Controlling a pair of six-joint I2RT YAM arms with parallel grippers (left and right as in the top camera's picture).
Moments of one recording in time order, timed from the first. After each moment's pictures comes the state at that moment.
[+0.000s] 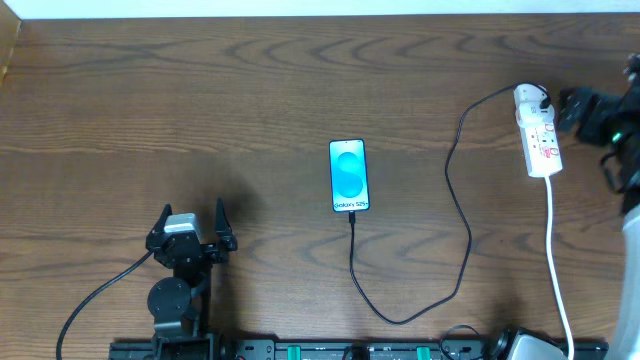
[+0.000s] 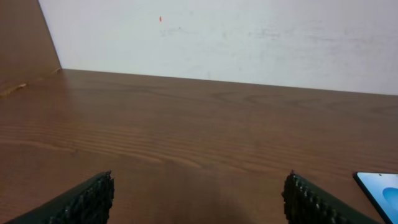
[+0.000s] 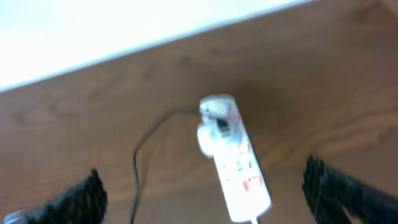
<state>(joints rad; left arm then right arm) 0.06 0.01 0.02 -0.11 -0.02 -0.04 -0.38 1.30 1.18 -0.52 -0.27 -0.01</state>
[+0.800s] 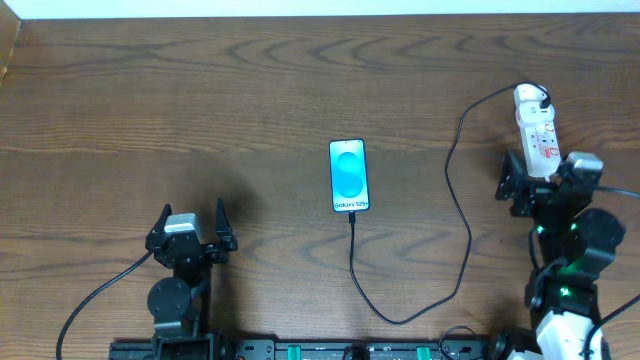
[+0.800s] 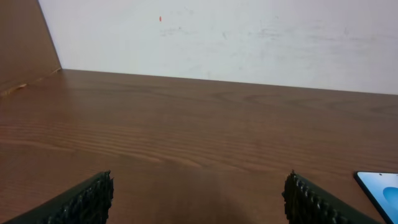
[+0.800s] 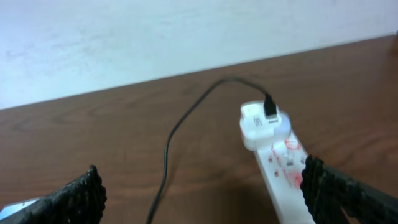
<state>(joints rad) 0.06 0.01 0.02 -0.12 -0.02 -0.04 -0.27 0.83 0.25 0.37 -0.28 0.12</state>
